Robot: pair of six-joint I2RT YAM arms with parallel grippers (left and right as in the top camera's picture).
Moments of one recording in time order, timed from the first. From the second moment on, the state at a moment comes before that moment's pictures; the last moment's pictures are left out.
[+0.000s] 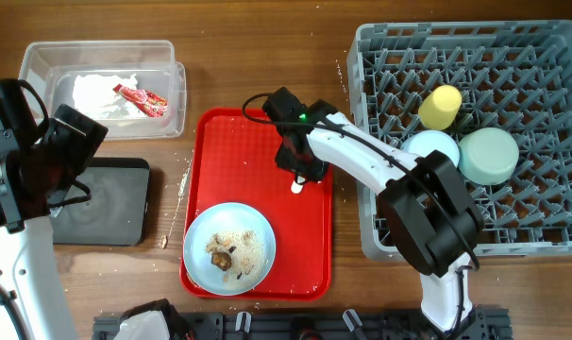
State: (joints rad) left arm 0.29 1.23 1.56 -1.37 -0.06 -0.74; right arm 0.66 2.08 1.49 -0.89 0.00 1.05
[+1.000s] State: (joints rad) left arm 0.29 1.23 1.56 -1.37 -0.06 -0.74; right arm 0.53 1.75 1.50 -0.88 0.10 0.65
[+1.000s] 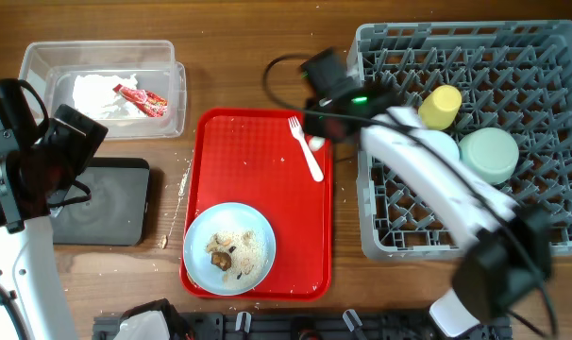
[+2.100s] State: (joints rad) left arm 0.29 1.23 1.56 -1.37 -0.06 -0.74; right arm 0.11 1.66 1.51 -0.80 -0.26 0.09
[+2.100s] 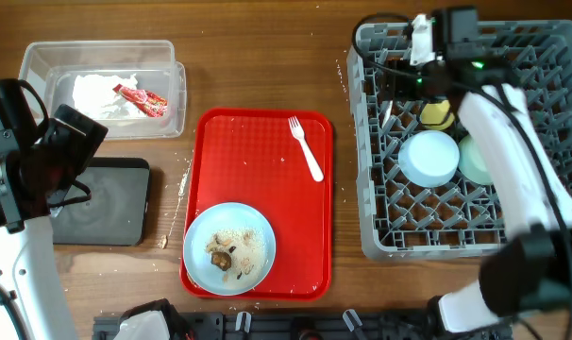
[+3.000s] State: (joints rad) left arm 0.29 1.23 1.56 -1.37 -0.06 -0.74; right arm 0.62 2.09 1.48 -0.79 0.09 0.25
